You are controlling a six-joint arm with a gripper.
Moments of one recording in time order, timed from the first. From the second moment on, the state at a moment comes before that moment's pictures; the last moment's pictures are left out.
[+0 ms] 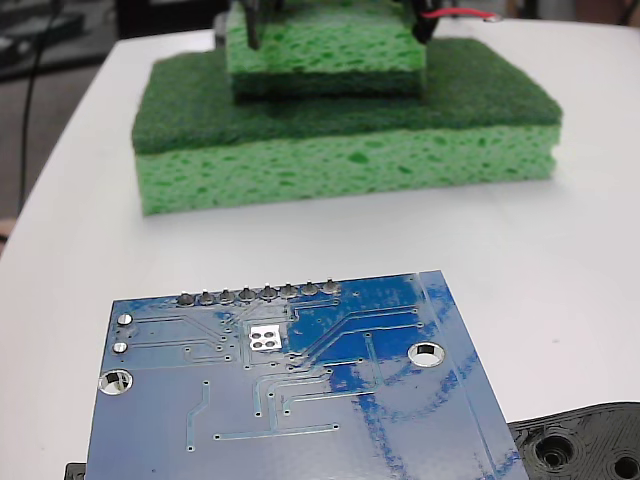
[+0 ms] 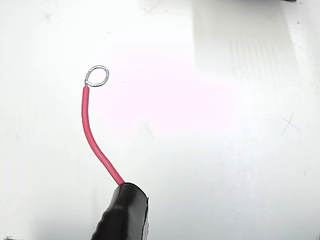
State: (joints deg) arm 8.0 174.9 171.9 44.4 -7.2 1.4
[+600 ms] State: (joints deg) arm 7.8 174.9 171.9 44.3 -7.2 1.6
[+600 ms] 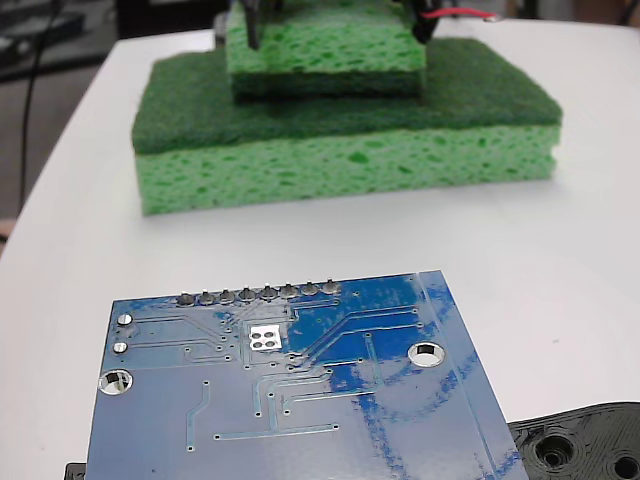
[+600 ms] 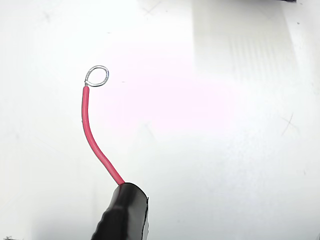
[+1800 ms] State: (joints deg) arm 23.6 112.1 117.3 49.1 -15.1 -5.0
